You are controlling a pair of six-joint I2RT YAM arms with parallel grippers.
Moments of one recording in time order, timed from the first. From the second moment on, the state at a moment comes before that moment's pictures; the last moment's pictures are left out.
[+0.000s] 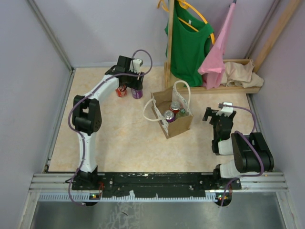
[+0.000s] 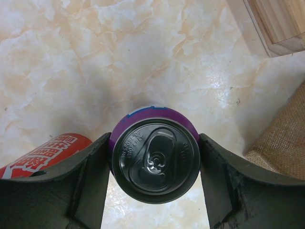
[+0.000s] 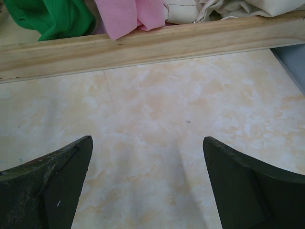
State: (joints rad) left arm -0.33 2.17 1.87 -0.49 0.16 0.09; right arm 0.02 1.44 0.16 1.17 0.18 0.04
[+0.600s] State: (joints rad) left arm -0.34 2.14 1.79 -0.41 0.15 0.06; right arm 0.02 1.44 0.16 1.17 0.18 0.04
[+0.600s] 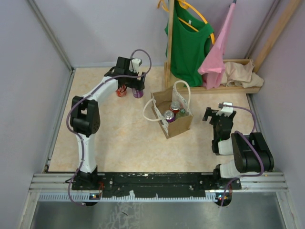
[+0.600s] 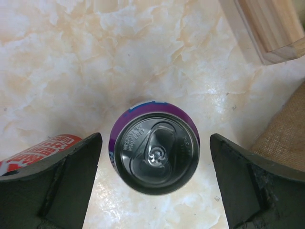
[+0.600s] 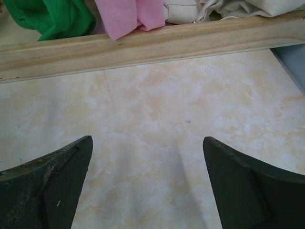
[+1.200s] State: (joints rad) left arm -0.40 1.87 1.79 -0.37 0.17 0.05; right arm 0.02 1.44 0.16 1.17 0.18 0.04
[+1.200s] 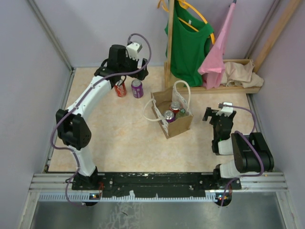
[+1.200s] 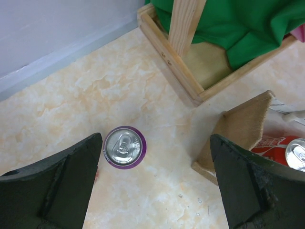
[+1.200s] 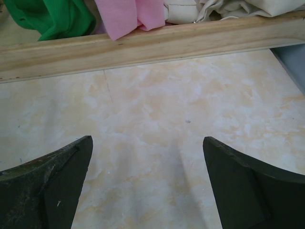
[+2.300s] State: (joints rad) left arm -0.57 1.78 1.78 -0.40 0.16 0.21; right arm 0.02 1.44 0.16 1.17 0.18 0.04
